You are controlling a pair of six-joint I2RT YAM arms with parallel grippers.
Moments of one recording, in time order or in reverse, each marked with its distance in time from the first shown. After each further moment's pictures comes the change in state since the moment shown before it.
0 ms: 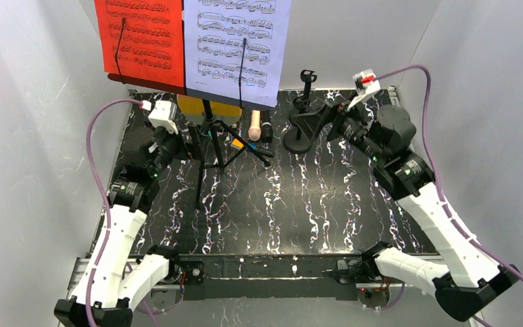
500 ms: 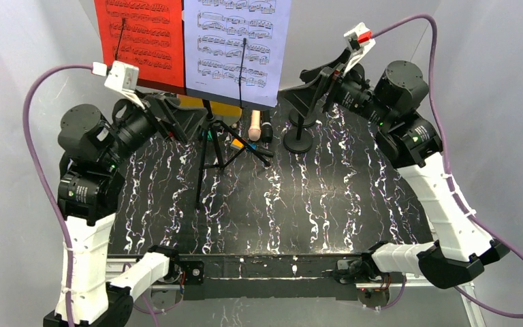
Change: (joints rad) left arm 0.000 0.101 0.632 -0.299 0.240 -0.159; right arm 0.000 0.250 0.484 -0.137 -0.235 -0.091
